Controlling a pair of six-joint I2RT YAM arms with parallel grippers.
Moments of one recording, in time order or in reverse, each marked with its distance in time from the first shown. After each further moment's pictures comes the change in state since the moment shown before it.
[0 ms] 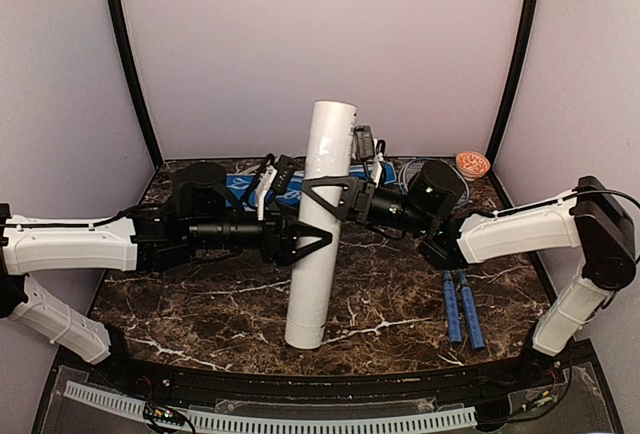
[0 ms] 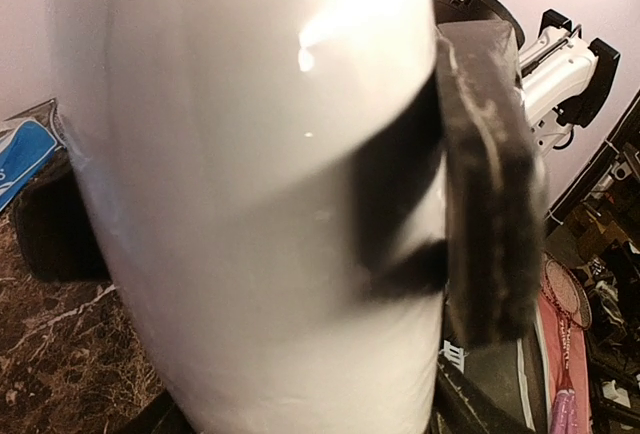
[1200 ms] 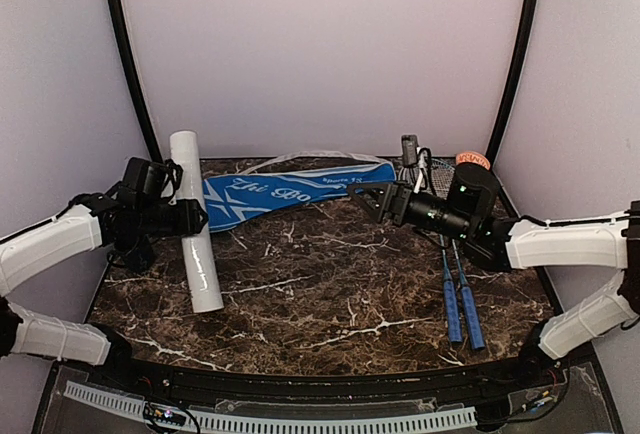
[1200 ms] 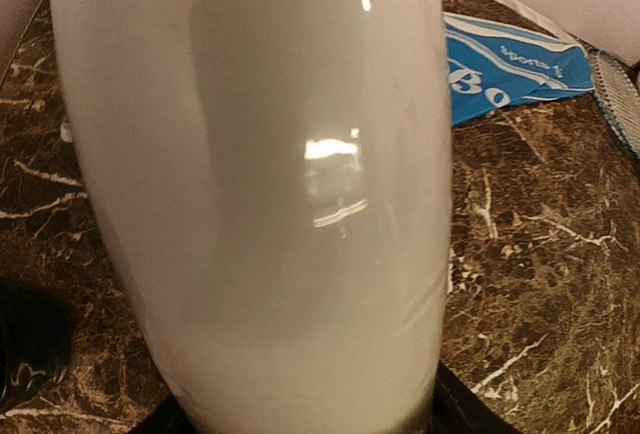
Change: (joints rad) left arm 0.578 -0.182 -0.077 -0.620 -0.414 -0.075; right arm -0.141 -0.281 -0.194 -0.359 0.196 -0.191
